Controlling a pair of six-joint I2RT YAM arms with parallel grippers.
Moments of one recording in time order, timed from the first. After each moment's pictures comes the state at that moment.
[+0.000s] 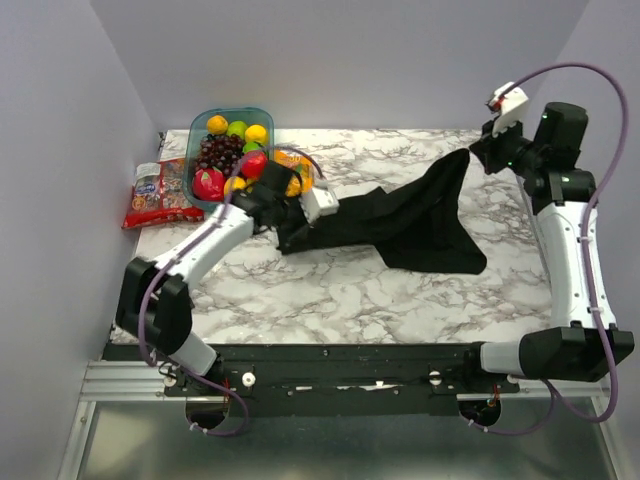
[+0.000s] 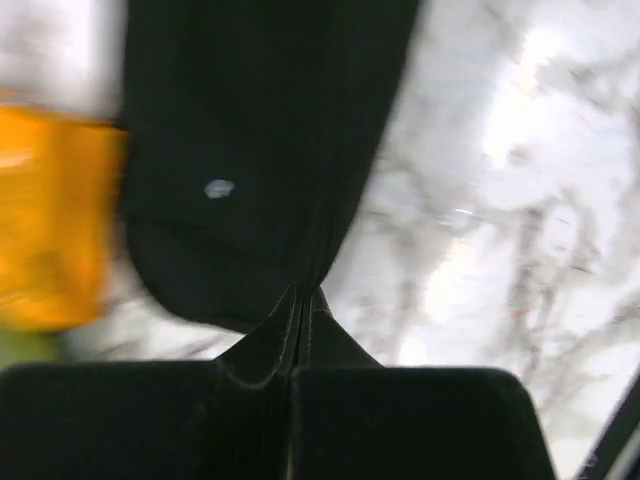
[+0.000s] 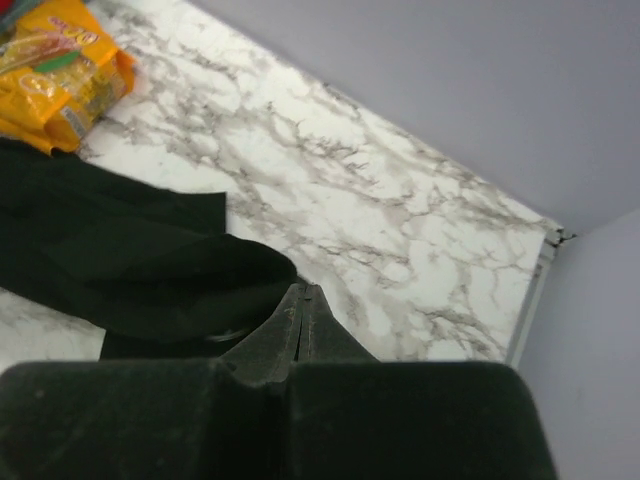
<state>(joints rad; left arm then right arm) -0.52 1.56 1.20 -0.60 0.41 0.61 -0.07 1.33 1.52 -0.58 -0.48 -0.42</state>
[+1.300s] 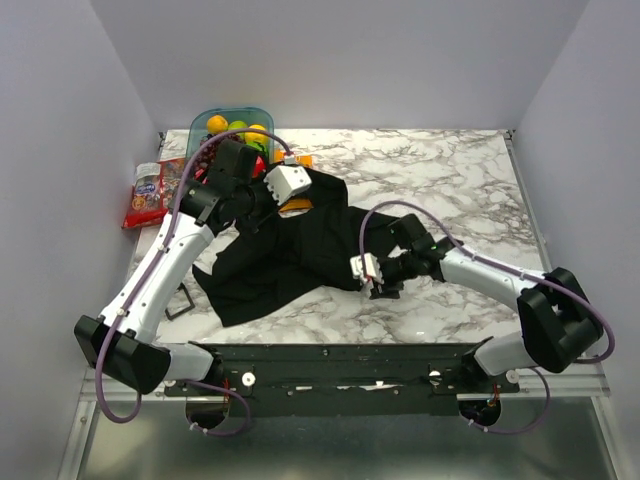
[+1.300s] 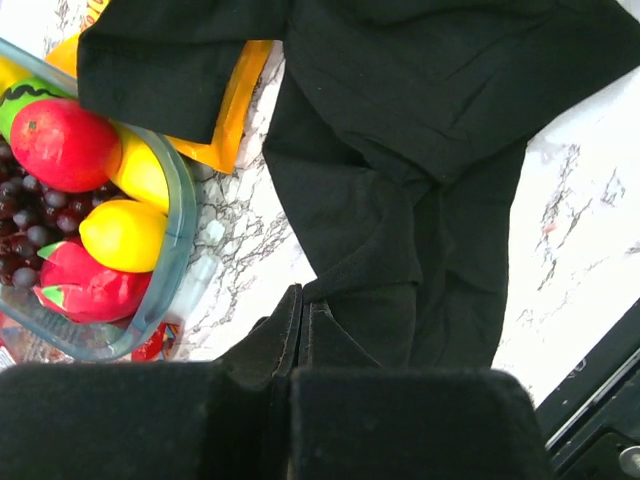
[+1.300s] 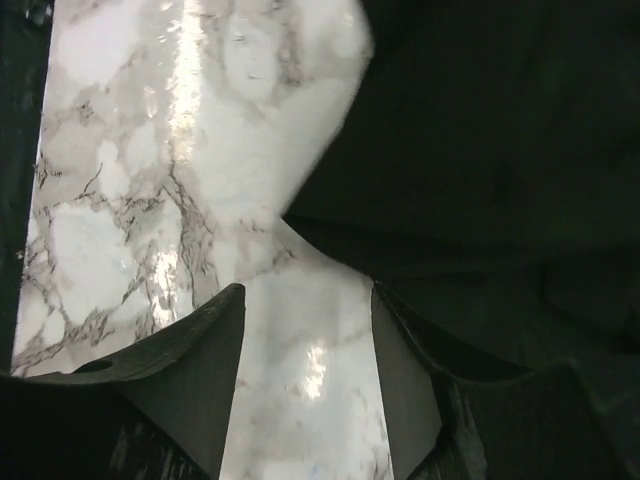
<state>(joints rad) -0.43 1.31 1.44 -0.96 0.21 0.61 0.54 1.43 0.81 -0.47 -0.69 -1.09</state>
